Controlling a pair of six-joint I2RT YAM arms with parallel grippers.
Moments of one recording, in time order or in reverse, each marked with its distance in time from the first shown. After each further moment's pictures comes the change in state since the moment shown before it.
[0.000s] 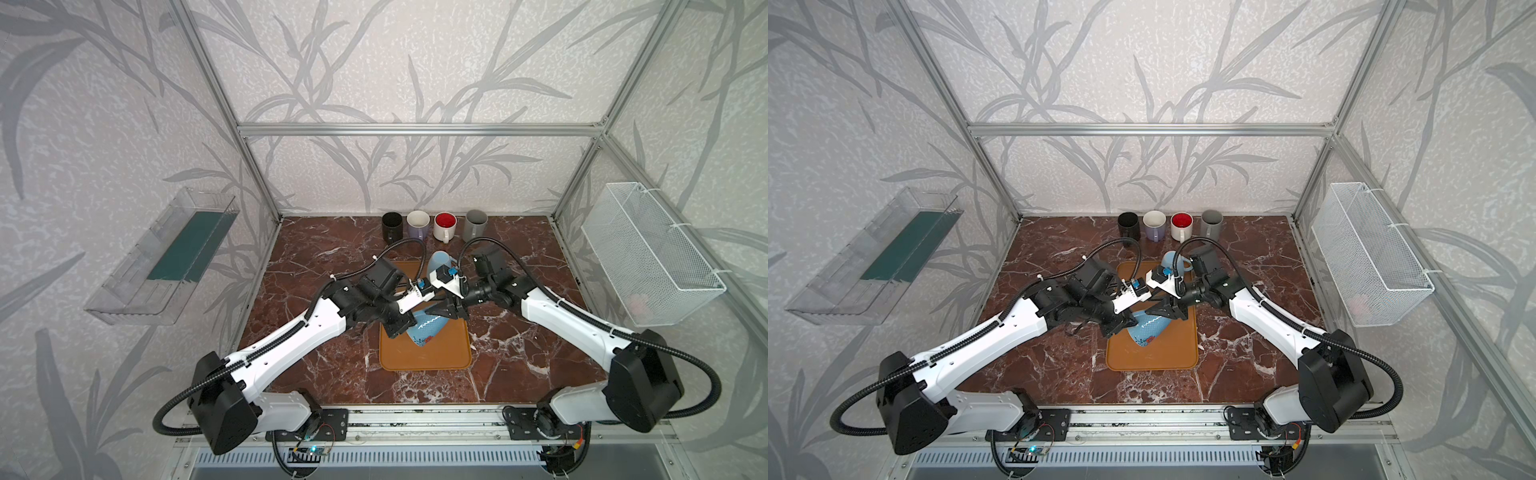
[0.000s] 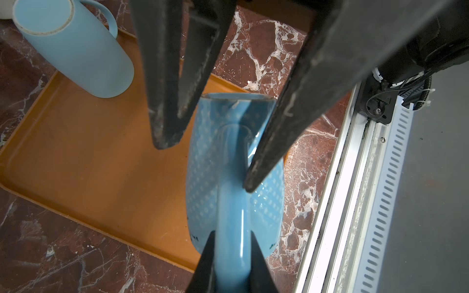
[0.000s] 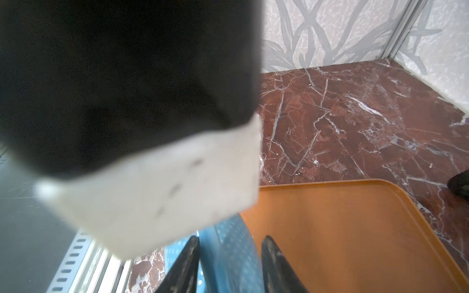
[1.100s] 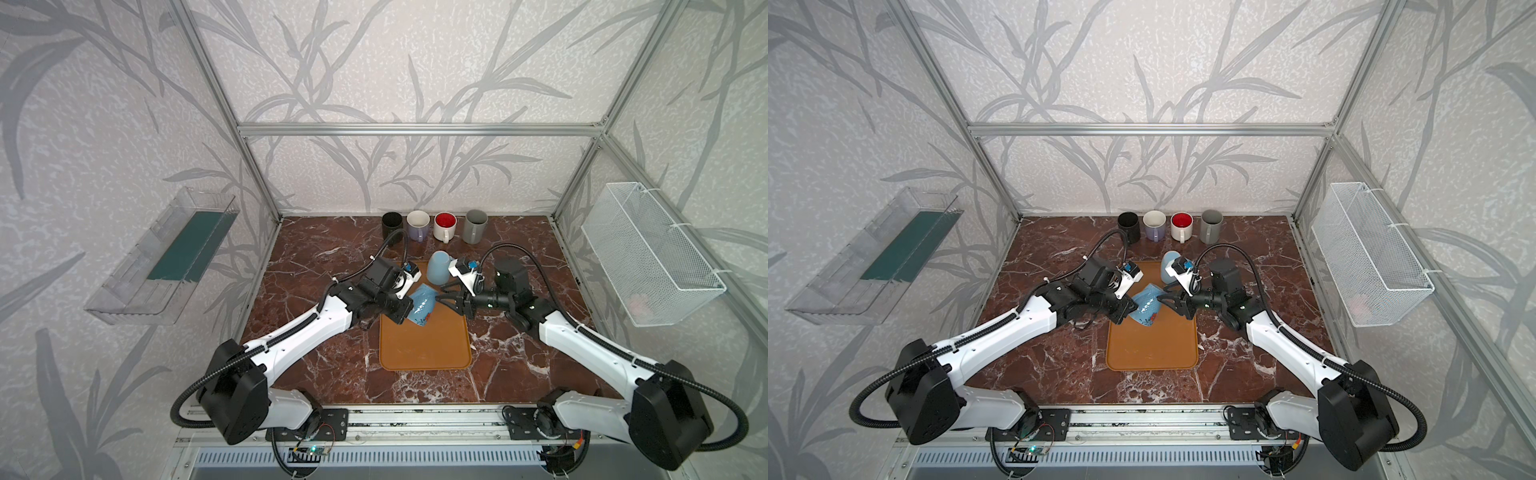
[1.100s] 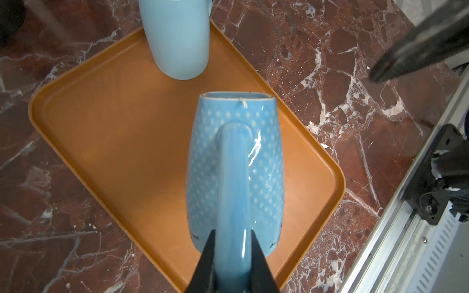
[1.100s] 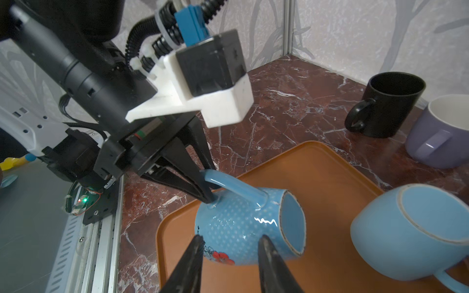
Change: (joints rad) left arm 0.109 0.056 -0.113 0.269 -0.099 -0.393; right arm -0.058 -0.185 -0.227 0.317 0.267 0.450
